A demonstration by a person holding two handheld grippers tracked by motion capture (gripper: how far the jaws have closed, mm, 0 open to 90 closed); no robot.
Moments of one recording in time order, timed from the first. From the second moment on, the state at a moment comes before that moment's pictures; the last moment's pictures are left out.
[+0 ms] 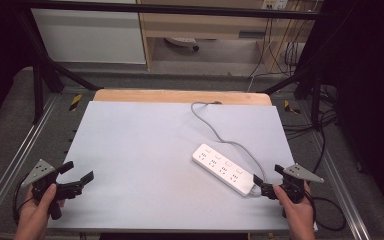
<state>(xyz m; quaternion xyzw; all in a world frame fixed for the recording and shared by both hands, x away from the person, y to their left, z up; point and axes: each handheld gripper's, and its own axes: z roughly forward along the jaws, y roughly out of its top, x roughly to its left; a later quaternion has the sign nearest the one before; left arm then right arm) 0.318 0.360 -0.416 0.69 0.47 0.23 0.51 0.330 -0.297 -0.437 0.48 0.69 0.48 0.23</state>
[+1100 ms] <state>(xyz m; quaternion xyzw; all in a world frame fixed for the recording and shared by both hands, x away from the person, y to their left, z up) 0.318 0.358 -0.417 0.70 0.46 0.22 0.51 0.336 -0.279 -0.397 0.48 0.65 0.52 0.28</state>
